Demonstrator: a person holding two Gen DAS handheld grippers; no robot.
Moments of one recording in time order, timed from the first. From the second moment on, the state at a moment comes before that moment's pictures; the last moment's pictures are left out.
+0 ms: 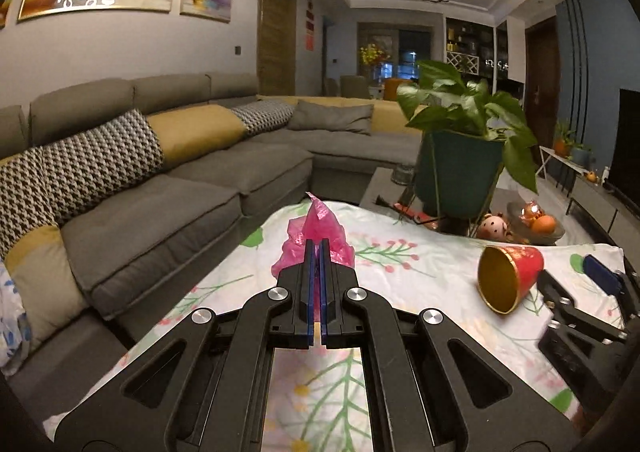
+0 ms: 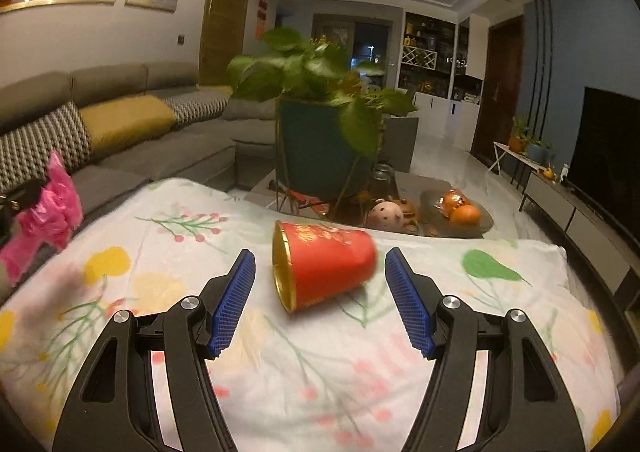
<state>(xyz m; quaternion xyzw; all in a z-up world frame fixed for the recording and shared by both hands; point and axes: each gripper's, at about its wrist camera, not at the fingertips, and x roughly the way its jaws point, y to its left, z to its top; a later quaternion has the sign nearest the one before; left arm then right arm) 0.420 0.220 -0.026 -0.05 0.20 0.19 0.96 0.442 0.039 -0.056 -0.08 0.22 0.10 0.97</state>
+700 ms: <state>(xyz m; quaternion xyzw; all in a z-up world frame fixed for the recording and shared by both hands) 0.408 0.212 -0.037 -0.06 0.18 0.14 0.97 0.469 0.029 -0.081 -0.09 0.28 0.06 0.95</state>
